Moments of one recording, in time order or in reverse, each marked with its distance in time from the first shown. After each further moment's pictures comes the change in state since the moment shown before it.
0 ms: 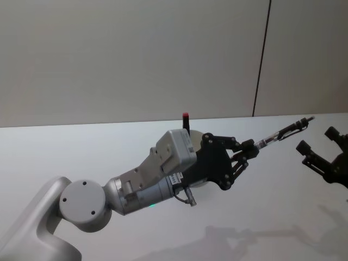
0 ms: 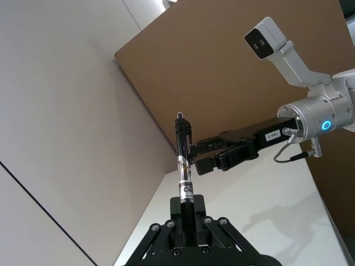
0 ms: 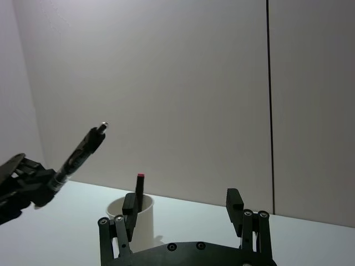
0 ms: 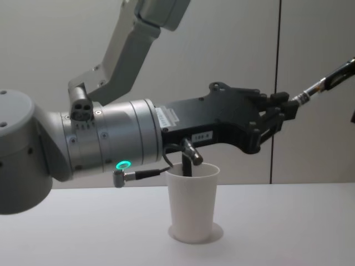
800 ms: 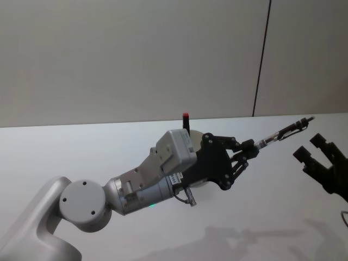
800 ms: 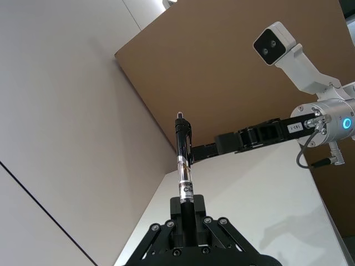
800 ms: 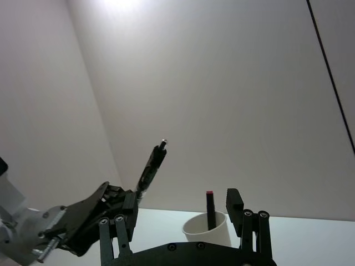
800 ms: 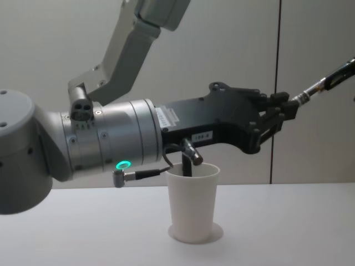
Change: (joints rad) left arm 0.000 0.000 0.000 0.000 0.000 0.000 0.000; right arm -0.011 -0.013 -0.018 0.042 0.287 0.037 0.246
